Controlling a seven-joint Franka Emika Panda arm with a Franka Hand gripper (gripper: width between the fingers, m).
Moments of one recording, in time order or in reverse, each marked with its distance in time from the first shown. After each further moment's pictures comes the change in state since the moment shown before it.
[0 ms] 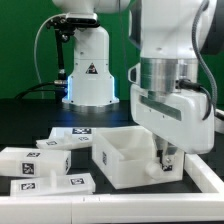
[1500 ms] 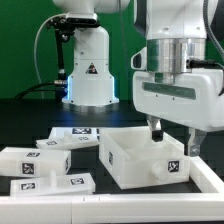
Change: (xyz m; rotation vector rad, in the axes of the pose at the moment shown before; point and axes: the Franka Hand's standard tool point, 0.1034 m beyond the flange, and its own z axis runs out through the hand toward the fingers) arm -0.002 -0.003 -0.027 0.017 -0.019 -0.136
